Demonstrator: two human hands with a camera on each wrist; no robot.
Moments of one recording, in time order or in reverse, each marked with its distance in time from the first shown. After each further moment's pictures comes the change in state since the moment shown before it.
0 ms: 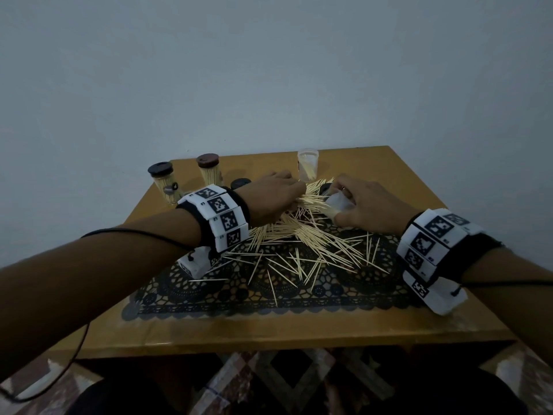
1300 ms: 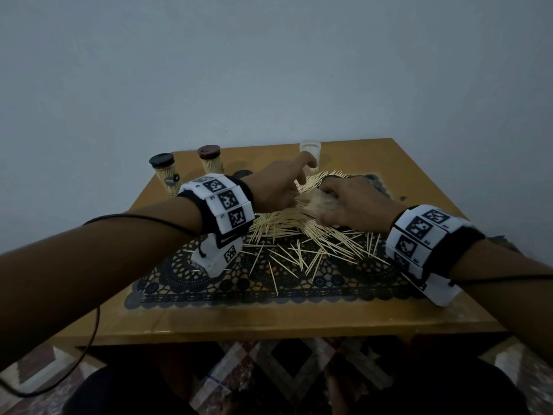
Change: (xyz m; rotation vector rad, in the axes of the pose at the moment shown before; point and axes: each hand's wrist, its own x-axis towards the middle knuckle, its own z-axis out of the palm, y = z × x) left_hand -0.002 0.012 -0.016 -0.479 0.004 -0.227; right_hand 0.006 -0.013 0.018 -0.159 0.008 -0.097
